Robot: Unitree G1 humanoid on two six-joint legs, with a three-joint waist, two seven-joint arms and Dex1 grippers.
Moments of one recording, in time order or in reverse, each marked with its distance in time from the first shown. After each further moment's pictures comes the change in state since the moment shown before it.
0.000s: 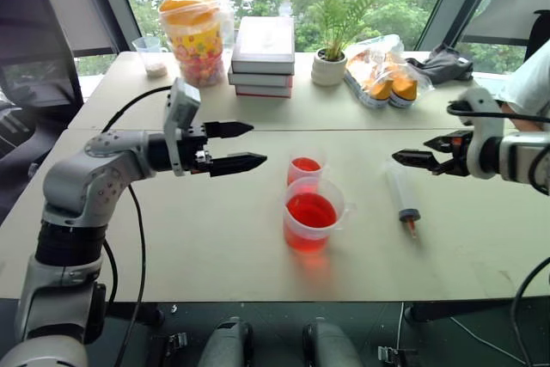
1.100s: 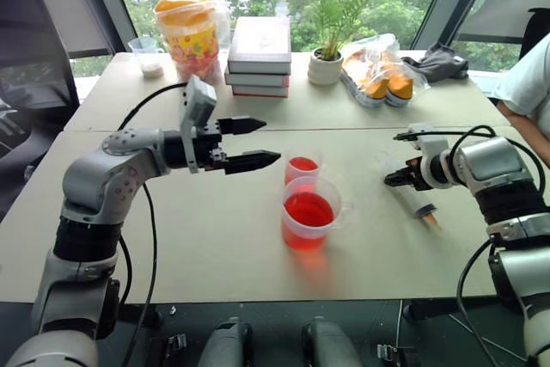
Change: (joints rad) left arm -0.022 -0.048 -0.029 0.004 0.039 -0.028 0.018; right arm -0.170 0.191 0.235 0.393 -0.386 -0.156 0.174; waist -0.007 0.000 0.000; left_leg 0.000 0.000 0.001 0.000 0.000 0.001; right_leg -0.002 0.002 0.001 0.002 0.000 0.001
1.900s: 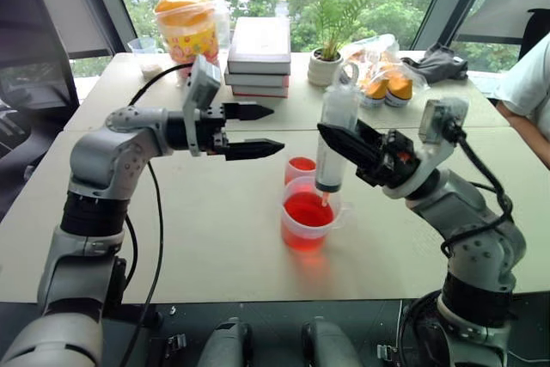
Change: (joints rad) left arm -0.149 -0.009 -0.040 0.124 0.054 -0.032 -0.145; right arm 0.539 0.521 -0.440 -0.864 0.568 -0.474 0.000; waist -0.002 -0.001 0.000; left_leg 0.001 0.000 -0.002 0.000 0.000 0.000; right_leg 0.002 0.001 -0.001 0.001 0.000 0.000
